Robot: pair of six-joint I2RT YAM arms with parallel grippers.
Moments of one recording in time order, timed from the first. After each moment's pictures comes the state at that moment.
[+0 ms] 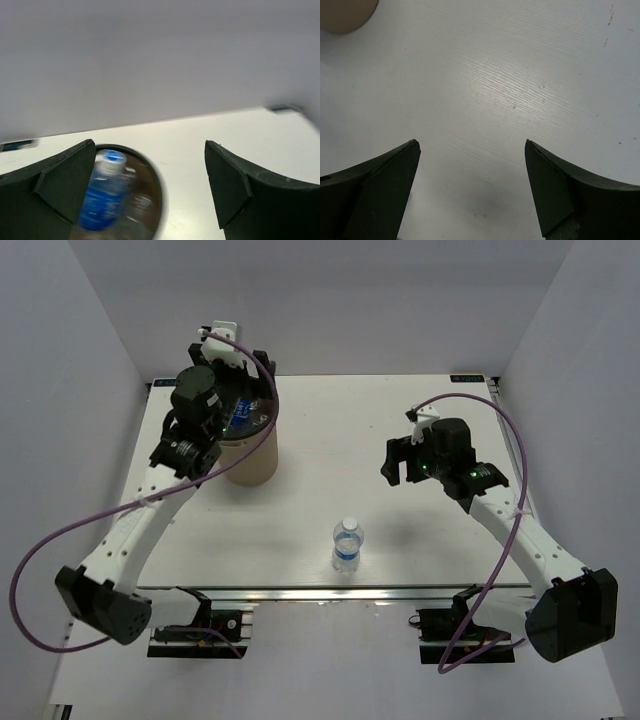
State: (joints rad) left arm -0.44 1.31 1.40 -0.02 -0.28 0.00; right arm 0.39 1.18 0.97 -0.39 -0.16 0.06
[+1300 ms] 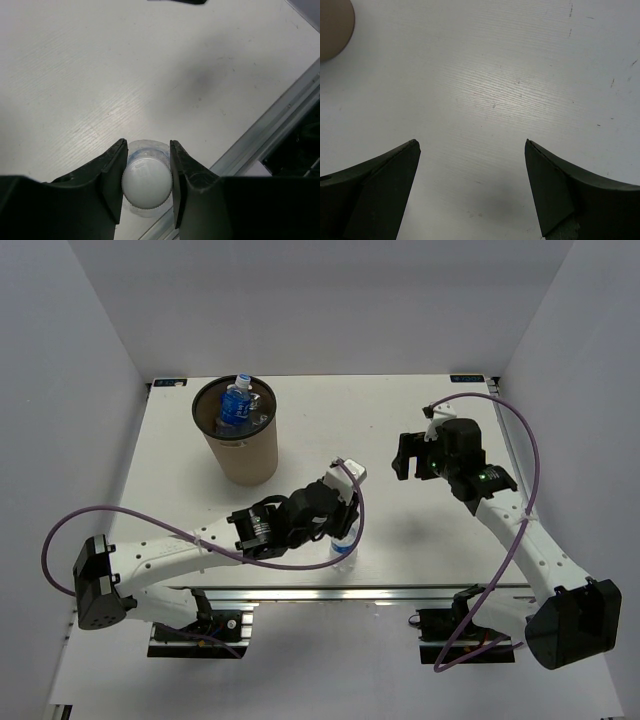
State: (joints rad) left arm -1.19 1.28 1.06 -0.27 -0.35 -0.30; right arm 0.33 1.14 0.96 -0.40 -0.09 0.13
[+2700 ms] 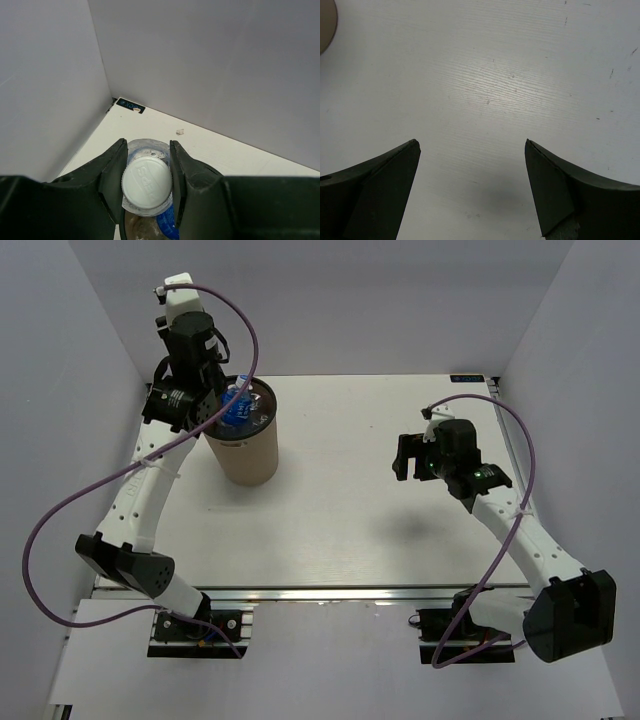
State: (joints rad) left arm -0.36 1.54 1.89 -0.44 -0.79 -0.10; right arm 0.33 1.17 0.94 -0.39 -0.07 0.14
